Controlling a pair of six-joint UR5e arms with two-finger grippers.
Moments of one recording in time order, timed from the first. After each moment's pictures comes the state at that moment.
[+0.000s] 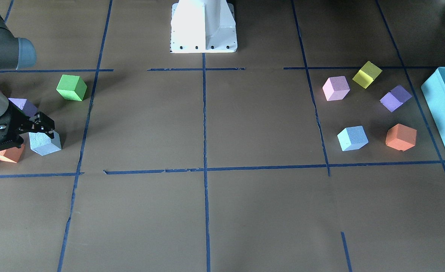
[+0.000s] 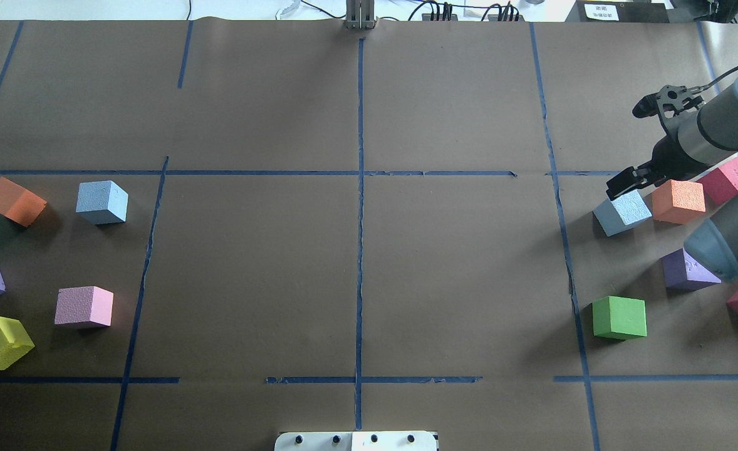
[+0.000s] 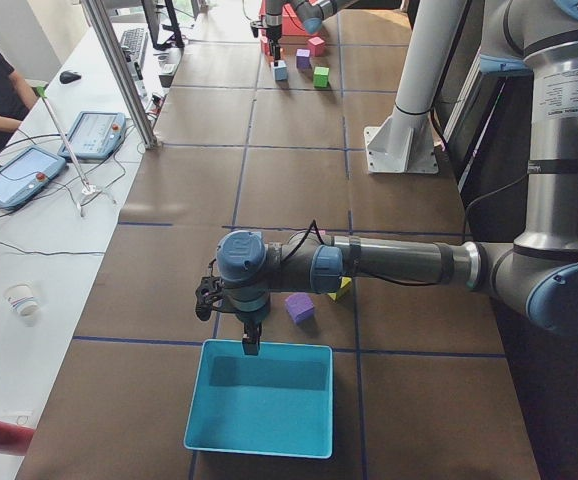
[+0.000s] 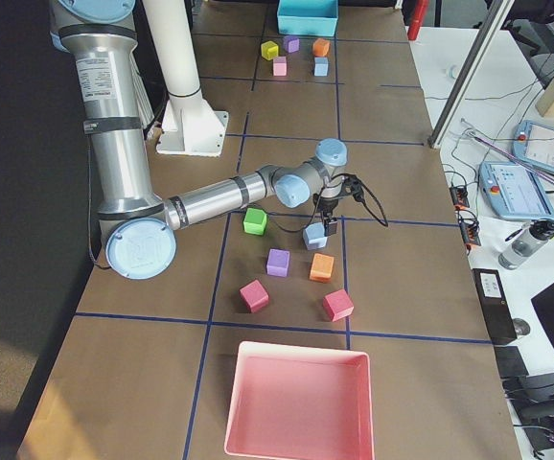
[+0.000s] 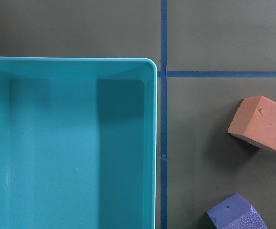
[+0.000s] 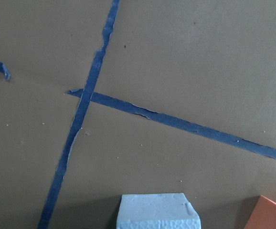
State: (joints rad) left arm -1.59 -1.51 -1.69 -1.52 -2.37 0.01; right arm 0.96 -1.43 1.67 -1.26 2.15 0.49
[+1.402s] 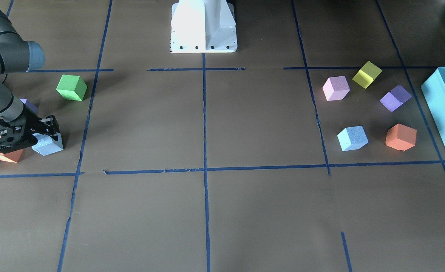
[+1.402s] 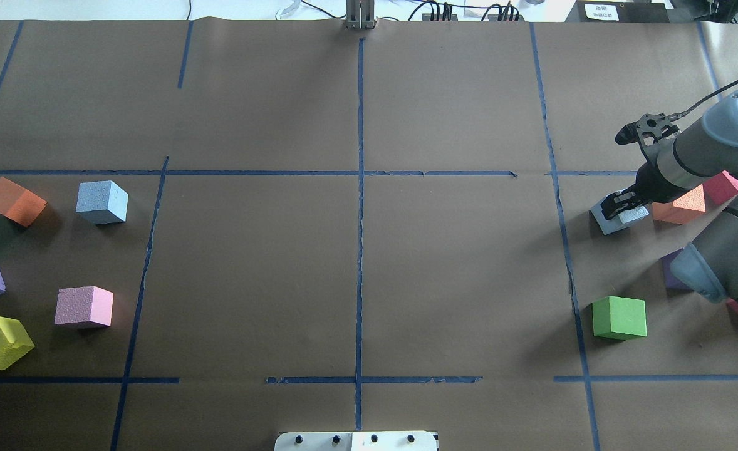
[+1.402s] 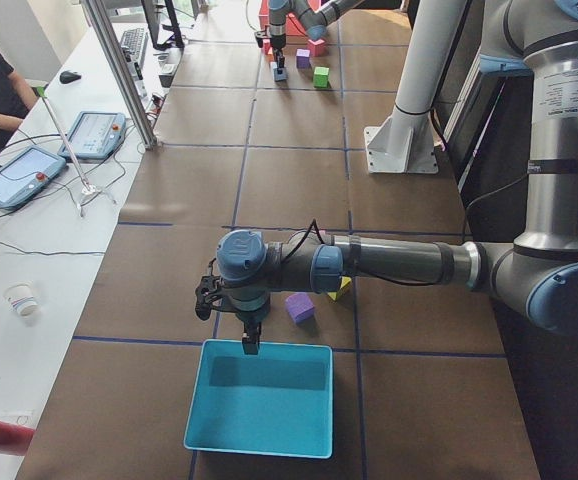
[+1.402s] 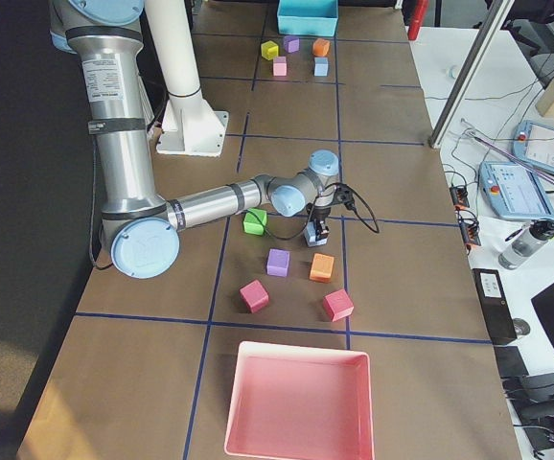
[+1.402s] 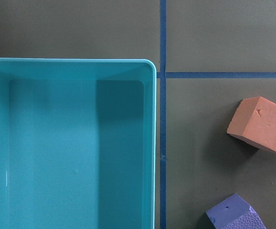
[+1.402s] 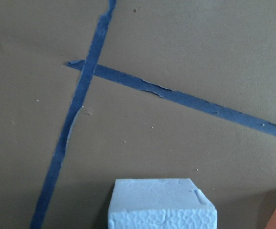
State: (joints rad) left arm -1.59 -1.51 -1.69 -1.52 -2.37 0.01; right arm 0.92 -1.44 1.67 -1.26 2.13 0.51
